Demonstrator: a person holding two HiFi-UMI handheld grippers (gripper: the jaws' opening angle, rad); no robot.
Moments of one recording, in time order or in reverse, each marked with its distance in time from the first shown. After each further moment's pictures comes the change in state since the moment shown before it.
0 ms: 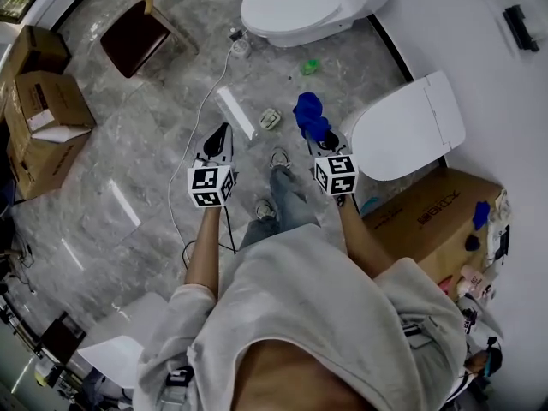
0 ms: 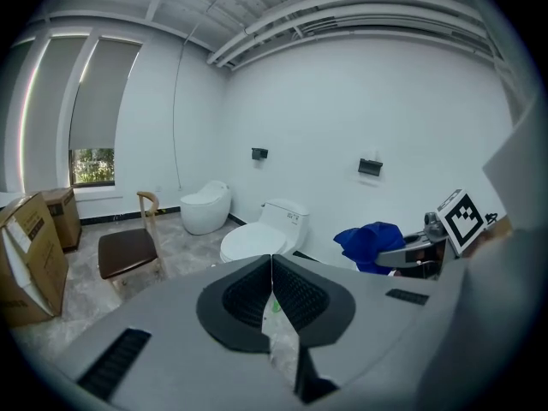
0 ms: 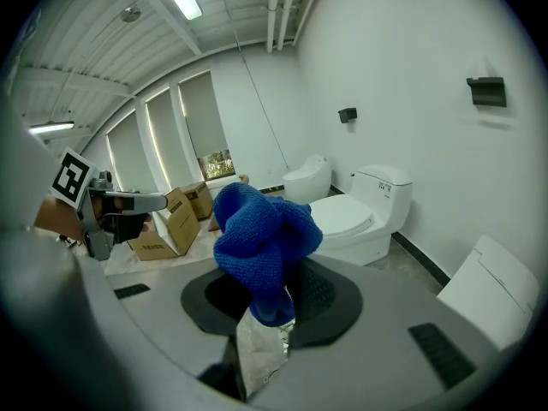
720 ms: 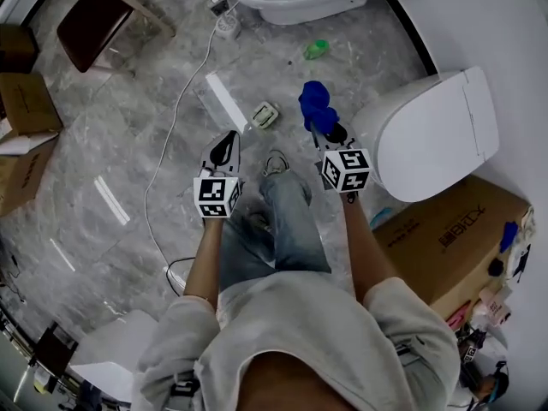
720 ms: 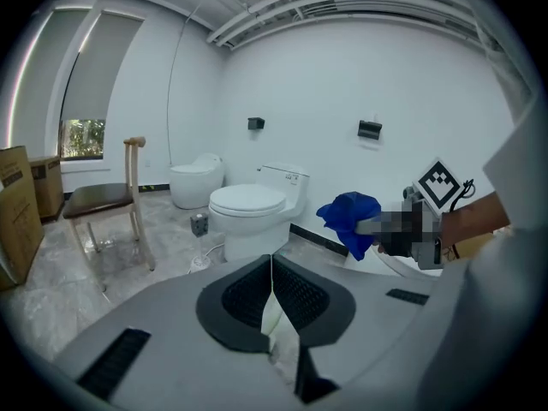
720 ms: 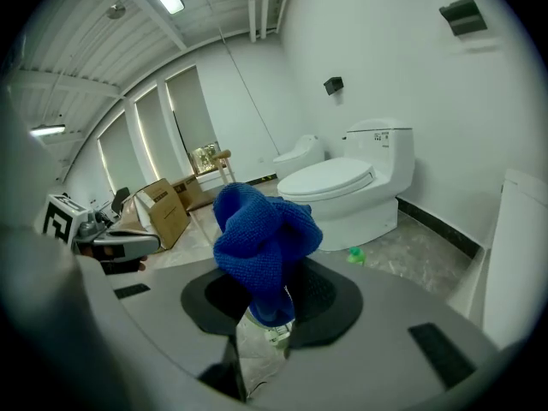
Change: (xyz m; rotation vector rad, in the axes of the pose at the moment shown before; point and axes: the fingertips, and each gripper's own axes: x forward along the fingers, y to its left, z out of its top) left arm 0.132 0.014 -0.230 0.001 0.034 -0.055; right arm 0.152 -0.073 -0.156 0.073 -0.006 0.011
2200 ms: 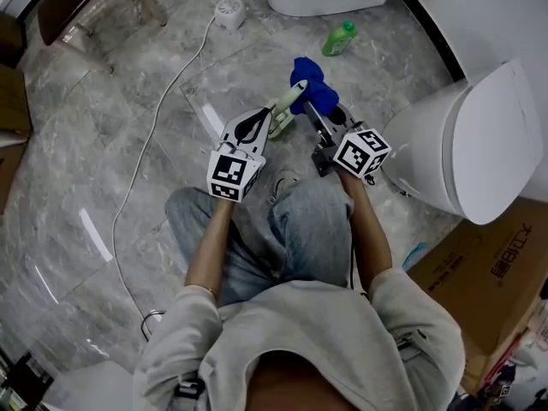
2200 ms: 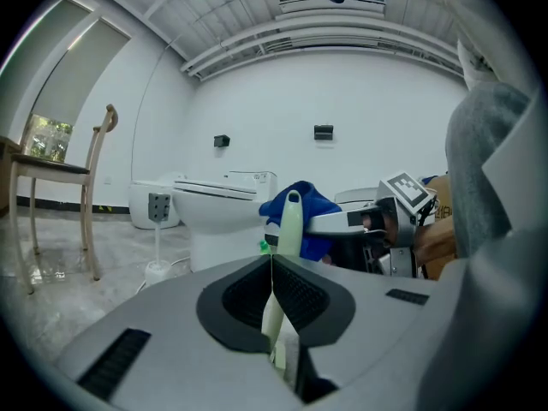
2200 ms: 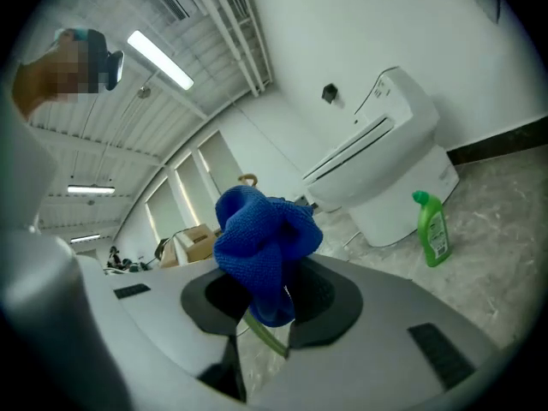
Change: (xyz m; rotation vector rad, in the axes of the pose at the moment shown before) left arm 0.129 0.002 -0.173 0.169 -0.284 -0.229; right arm 0.145 0.008 -0.140 0.204 -0.346 0.393
